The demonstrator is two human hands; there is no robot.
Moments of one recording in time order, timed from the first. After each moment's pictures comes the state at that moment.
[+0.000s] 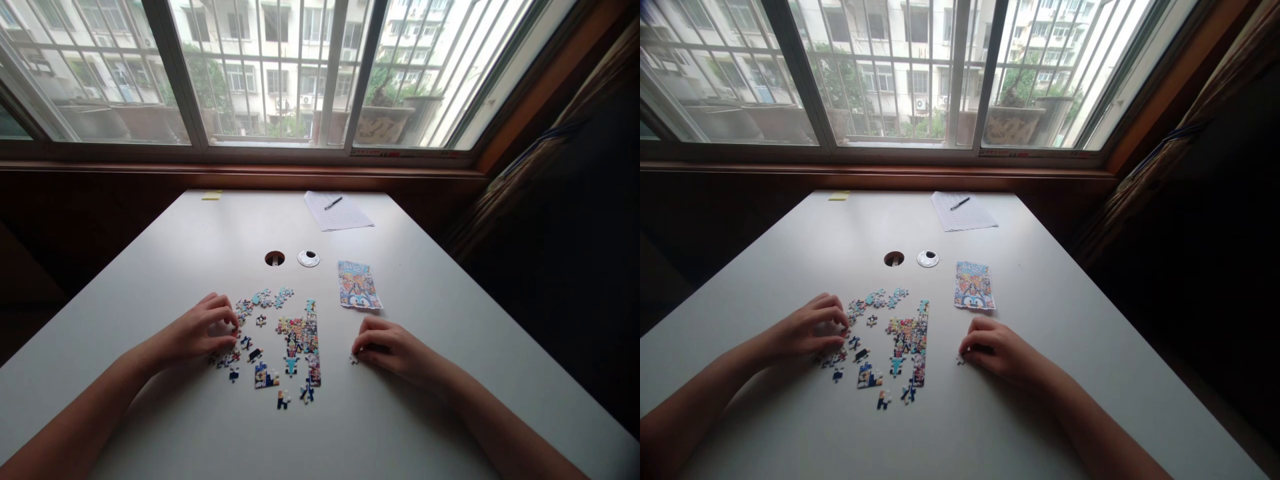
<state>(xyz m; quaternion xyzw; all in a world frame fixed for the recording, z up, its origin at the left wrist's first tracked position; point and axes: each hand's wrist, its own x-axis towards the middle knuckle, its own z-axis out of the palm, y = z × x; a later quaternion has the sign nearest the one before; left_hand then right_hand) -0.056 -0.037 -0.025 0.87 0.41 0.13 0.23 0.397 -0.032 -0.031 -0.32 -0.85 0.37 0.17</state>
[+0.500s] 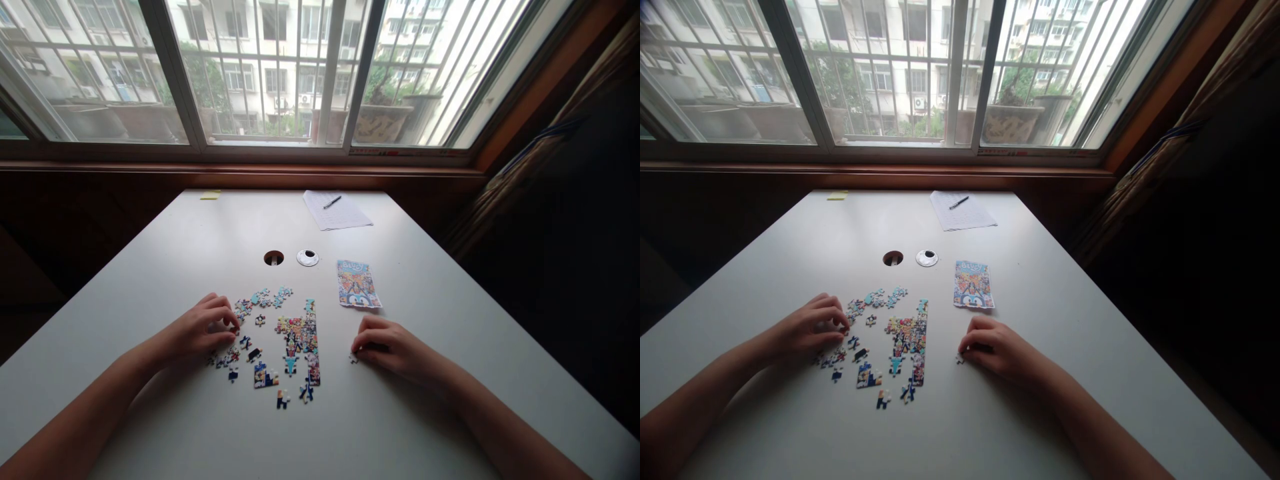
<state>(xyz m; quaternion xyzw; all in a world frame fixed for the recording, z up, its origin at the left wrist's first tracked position) -0.058 -0.033 -0.030 0.87 0.42 0.13 0.24 0.397 -0.033 -0.032 -0.32 -0.85 0.37 0.17</state>
